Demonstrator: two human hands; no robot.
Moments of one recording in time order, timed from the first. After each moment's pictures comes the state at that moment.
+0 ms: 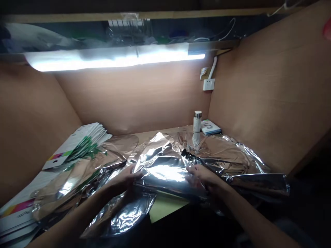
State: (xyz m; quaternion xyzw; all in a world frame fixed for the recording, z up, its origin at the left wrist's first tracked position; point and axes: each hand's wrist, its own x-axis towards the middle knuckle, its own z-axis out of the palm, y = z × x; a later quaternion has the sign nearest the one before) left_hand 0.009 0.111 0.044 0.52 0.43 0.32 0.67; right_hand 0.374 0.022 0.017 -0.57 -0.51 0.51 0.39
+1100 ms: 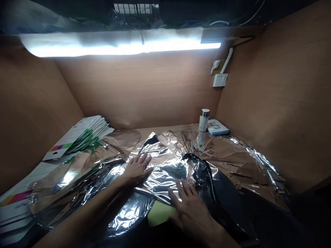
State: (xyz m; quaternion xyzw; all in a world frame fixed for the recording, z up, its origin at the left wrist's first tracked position) left_hand 0.031 0.156 0.006 0.87 0.50 0.01 0.03; right_hand 0.299 -0.033 -0.010 -0.54 -0.84 0.02 0.07
